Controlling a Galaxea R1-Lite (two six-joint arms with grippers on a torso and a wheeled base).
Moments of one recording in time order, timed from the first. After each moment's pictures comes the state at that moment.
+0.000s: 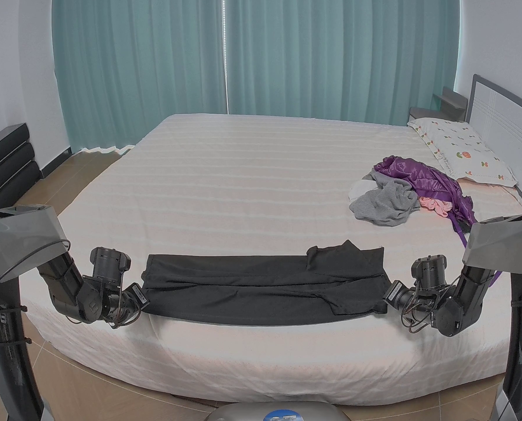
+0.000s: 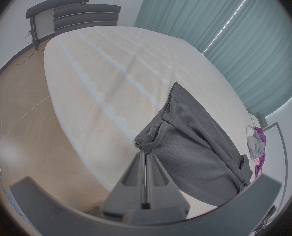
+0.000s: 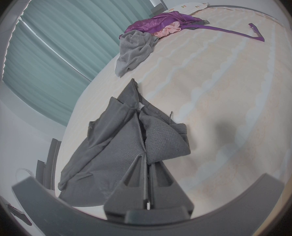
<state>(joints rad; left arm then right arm) -0.08 2.25 -0.73 -0.61 0.10 -0.78 0.19 2.38 -0.63 -1.04 -0.05 0.84</state>
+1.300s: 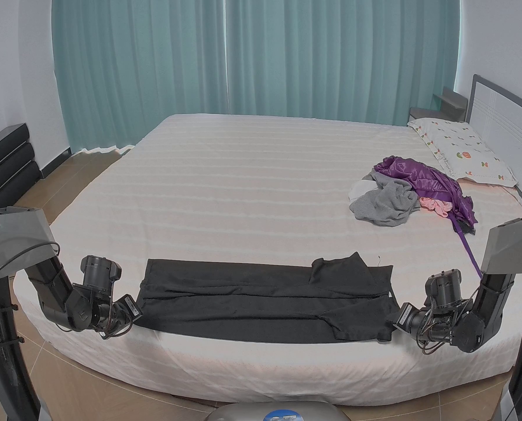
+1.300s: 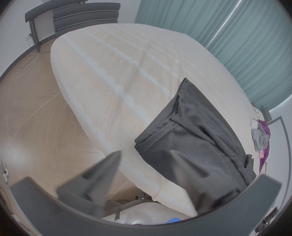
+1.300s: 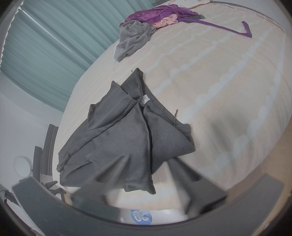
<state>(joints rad) -0.06 2.19 -0.62 -0.61 0.09 -0.74 0.21 2.24 -0.38 -1.04 0.01 0.79</state>
